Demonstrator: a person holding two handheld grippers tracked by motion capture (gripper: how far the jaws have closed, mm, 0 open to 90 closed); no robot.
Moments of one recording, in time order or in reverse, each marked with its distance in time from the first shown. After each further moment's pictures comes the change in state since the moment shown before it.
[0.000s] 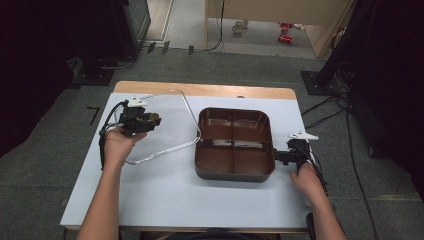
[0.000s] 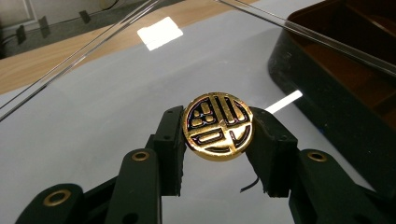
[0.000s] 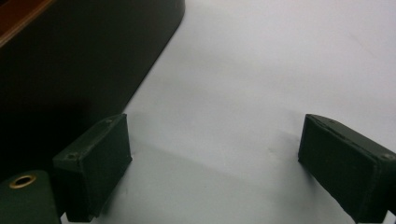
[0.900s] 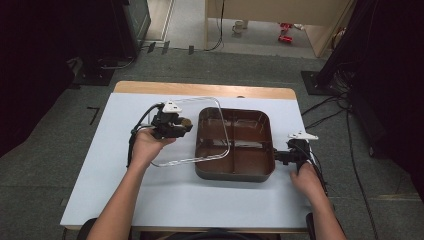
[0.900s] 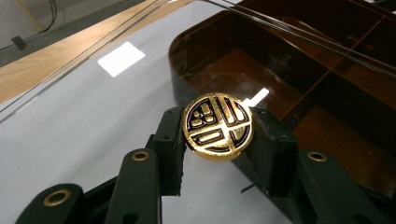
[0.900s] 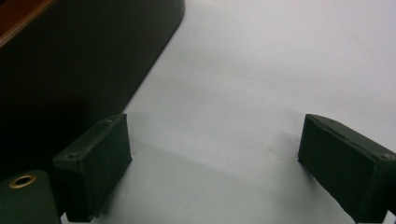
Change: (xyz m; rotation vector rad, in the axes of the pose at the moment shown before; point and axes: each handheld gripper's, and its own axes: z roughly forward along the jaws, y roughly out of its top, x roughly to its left) left arm -0.076 0.025 0.037 0.006 -0.166 0.143; right arm 0.000 0.000 0.000 0.000 0.000 -0.004
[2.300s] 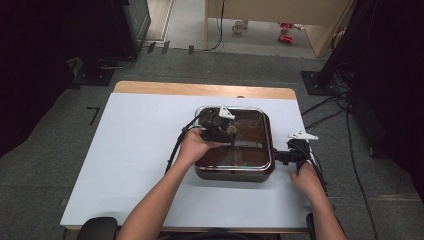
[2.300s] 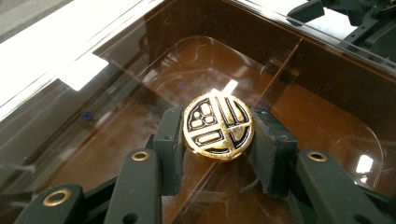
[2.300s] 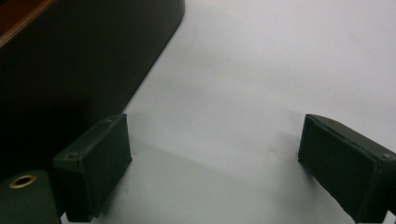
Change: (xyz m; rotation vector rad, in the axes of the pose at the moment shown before) left arm -0.089 0.051 0.083 0.057 -0.138 0.120; right arm 0.000 0.000 0.000 -0.001 0.000 0.000
